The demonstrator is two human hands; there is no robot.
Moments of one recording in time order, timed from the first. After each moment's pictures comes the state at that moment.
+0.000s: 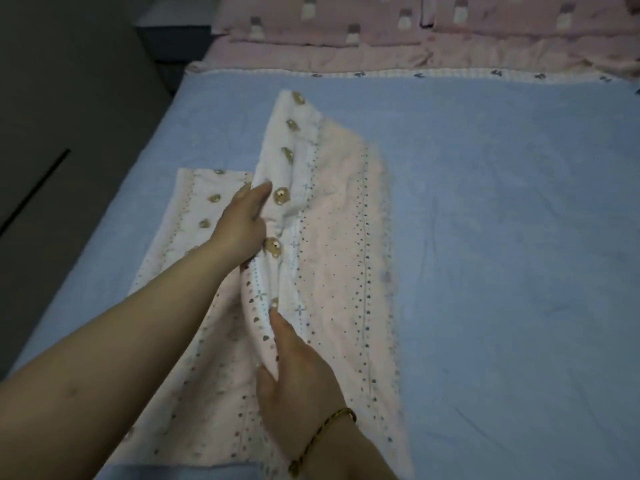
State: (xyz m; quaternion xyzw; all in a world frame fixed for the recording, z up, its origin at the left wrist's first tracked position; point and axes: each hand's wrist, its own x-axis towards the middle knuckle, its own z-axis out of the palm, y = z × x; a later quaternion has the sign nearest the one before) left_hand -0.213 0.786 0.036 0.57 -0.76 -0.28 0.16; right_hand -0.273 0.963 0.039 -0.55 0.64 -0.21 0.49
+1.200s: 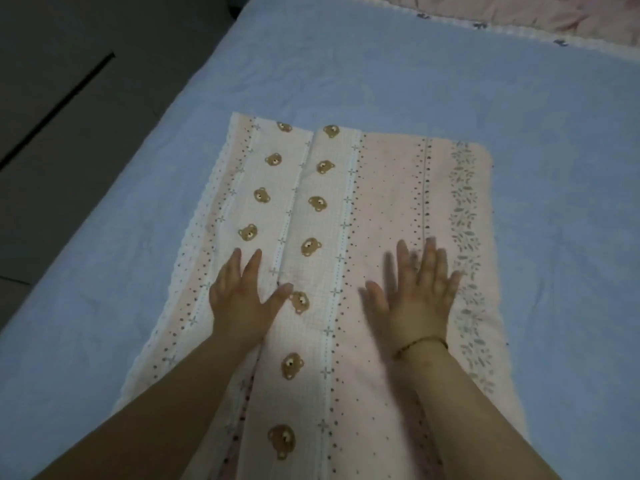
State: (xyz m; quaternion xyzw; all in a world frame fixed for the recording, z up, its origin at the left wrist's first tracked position) left_hand -0.116 0.806 -0.104 0.74 -0.60 -0.28 0.07; right_hand -0.311 0.830 -0.084 -0.59 0.79 -0.03 0.16
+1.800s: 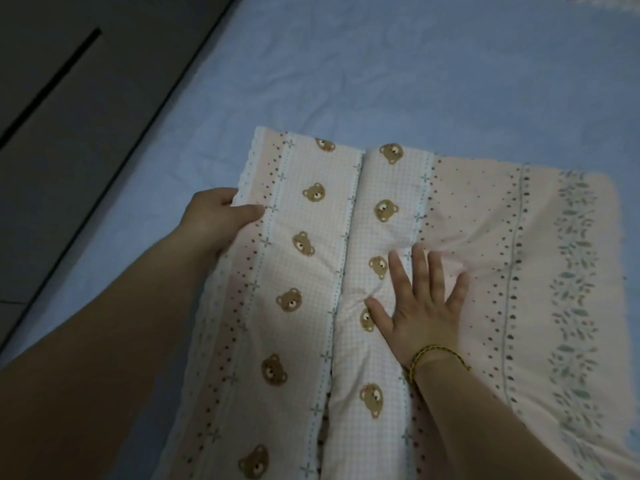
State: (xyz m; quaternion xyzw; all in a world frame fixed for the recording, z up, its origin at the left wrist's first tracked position) left_hand -0.049 0.604 -0.081 0.72 -0.41 -0.49 0.26; right_hand -0.262 0.710 -0.167 -0.65 0.75 0.03 0.12
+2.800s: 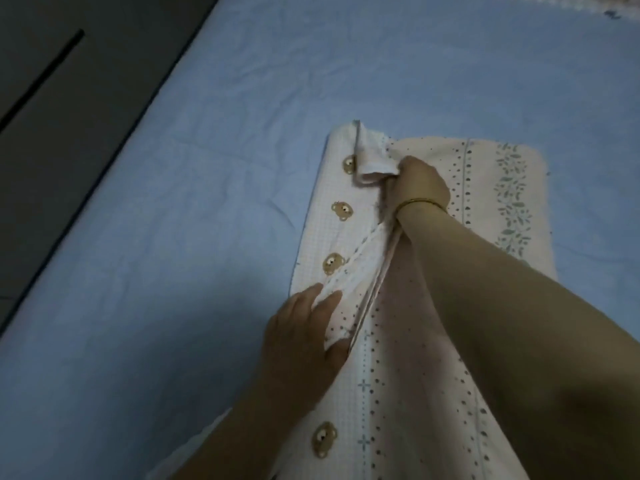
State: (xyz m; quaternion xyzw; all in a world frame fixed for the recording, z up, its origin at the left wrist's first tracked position) left_hand -0.129 0.775 -0.118 0.55 -0.79 -0.26 0.07; right_hand -0.304 0.618 -0.099 -0.52 0.83 -0.10 0.18
